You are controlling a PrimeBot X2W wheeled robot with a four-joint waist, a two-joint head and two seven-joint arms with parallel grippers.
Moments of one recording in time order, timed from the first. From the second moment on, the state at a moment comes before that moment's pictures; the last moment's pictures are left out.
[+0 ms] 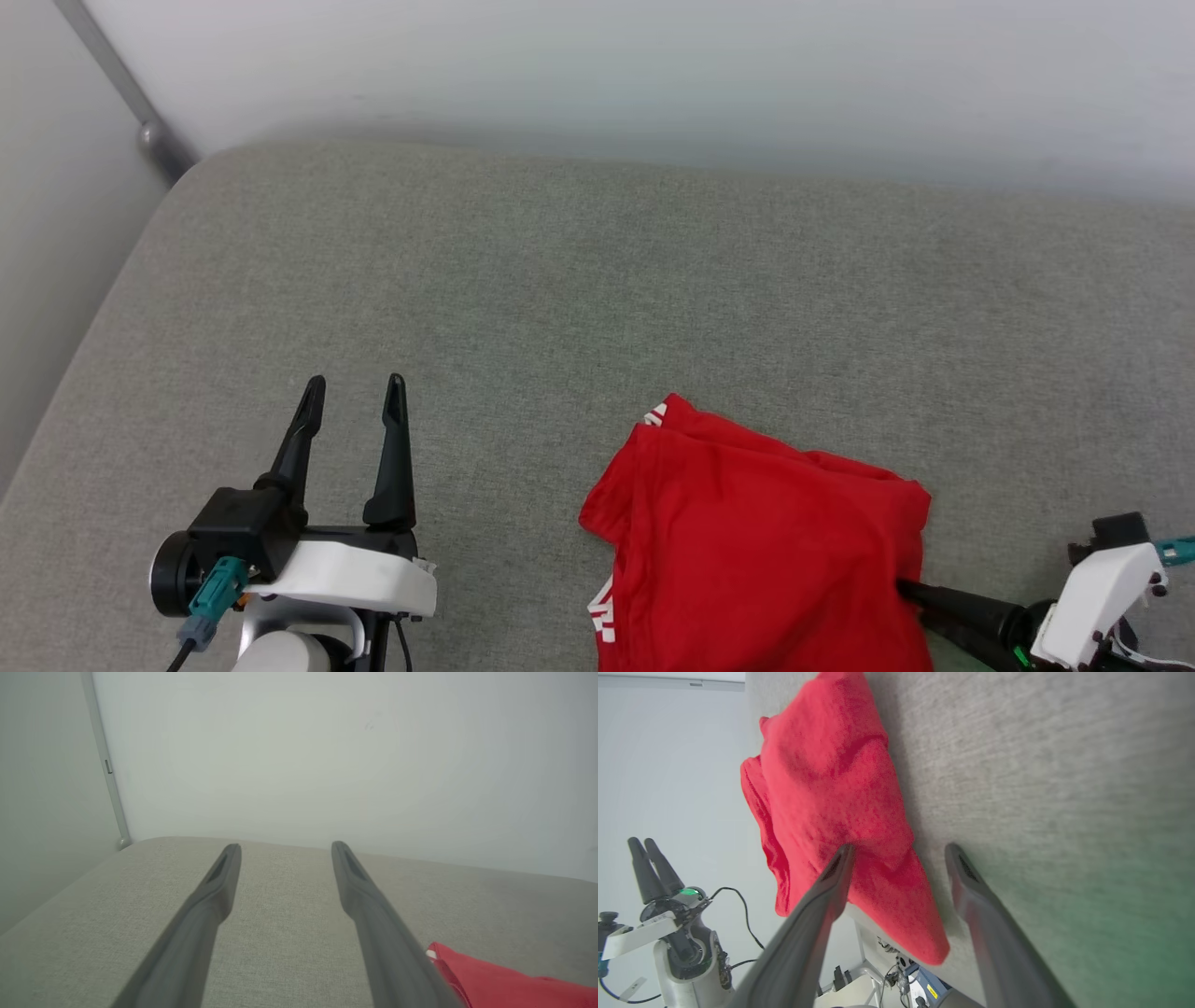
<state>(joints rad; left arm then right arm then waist) -0.09 0.27 -0.28 -0.01 -0.42 0.18 -0.26 -0.07 -0.05 -0.37 0.24 0.89 0.13 1.09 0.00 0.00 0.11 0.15</state>
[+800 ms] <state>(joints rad) -0.10 0.22 -0.21 0.05 -0.33 0.08 -0.26 -0.19 -0.10 -0.11 0.37 1.00 0.13 0.91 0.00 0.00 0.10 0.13</state>
